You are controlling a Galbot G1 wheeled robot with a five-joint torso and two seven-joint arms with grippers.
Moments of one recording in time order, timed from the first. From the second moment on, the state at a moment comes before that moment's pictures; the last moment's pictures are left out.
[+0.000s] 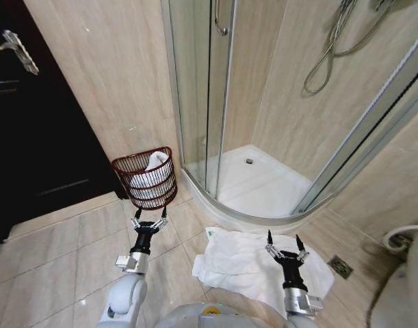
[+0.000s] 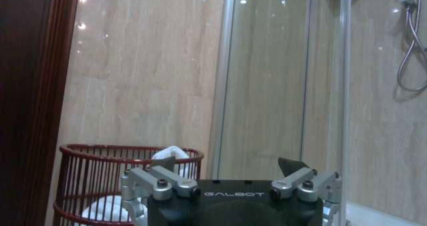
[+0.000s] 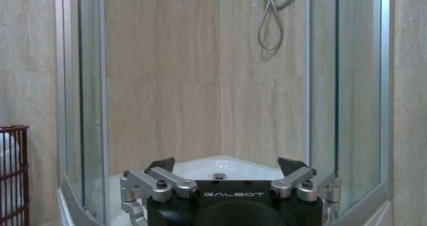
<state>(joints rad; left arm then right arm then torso) 1.58 -1.43 -0.60 -1.97 -0.25 -0.31 0.08 -1.80 1.49 0.59 2.00 0.11 0.40 0.12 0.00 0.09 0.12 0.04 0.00</state>
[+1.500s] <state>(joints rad) 1.60 -1.47 -0.63 -2.00 -0.18 -0.38 0.03 -1.58 1.35 0.70 1.64 0.37 -0.25 -0.19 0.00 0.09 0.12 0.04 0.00</state>
